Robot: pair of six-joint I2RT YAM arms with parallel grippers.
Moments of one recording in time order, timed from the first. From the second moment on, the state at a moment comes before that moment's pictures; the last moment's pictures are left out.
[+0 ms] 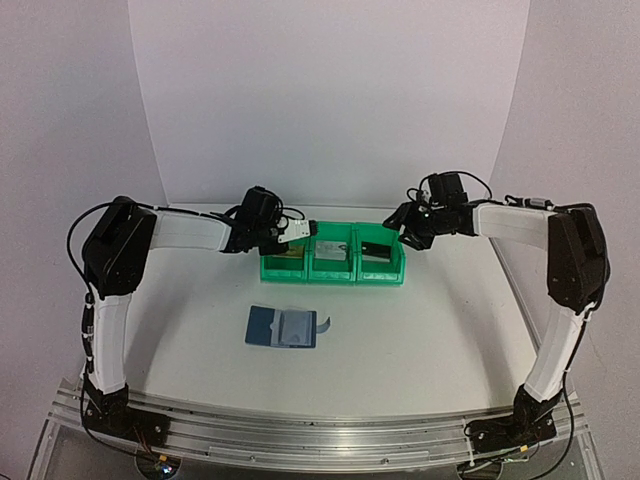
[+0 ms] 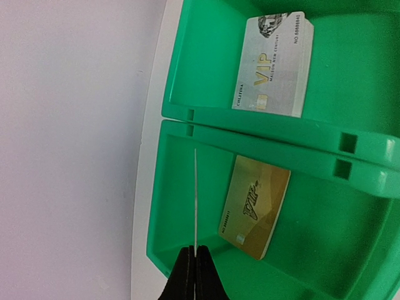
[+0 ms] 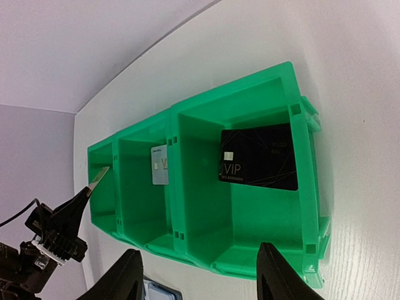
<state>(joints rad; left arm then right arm) -0.63 2.10 1.48 0.04 -0.14 1.05 0.35 1.88 1.38 -0.21 -0.31 0.81</state>
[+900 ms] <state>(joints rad) -0.64 2.26 1.59 0.04 -0.27 1.11 0.35 2.02 1.51 -0.31 -0.08 0.59</state>
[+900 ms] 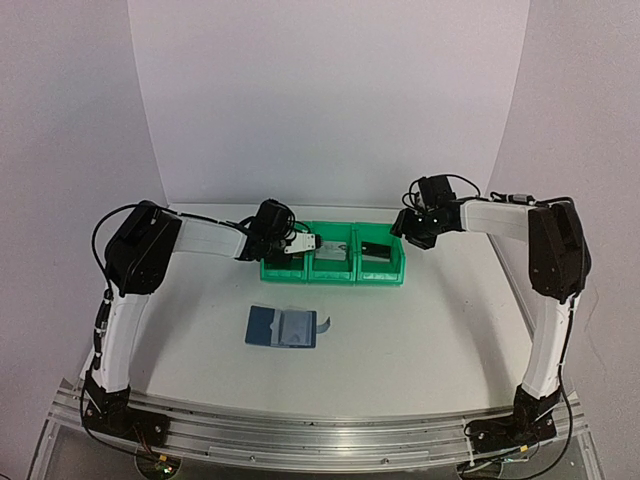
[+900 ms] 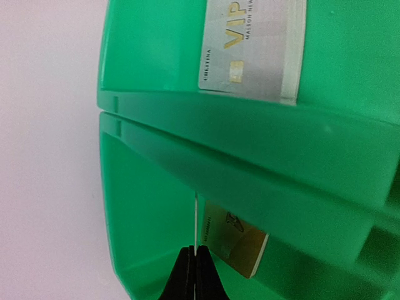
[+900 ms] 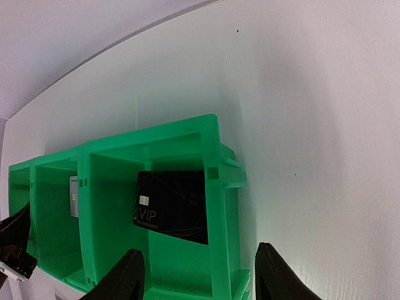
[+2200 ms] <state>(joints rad) -0.64 2.36 1.75 -0.14 -0.23 1.07 0.35 2.03 1.53 -0.32 -0.11 0.56</state>
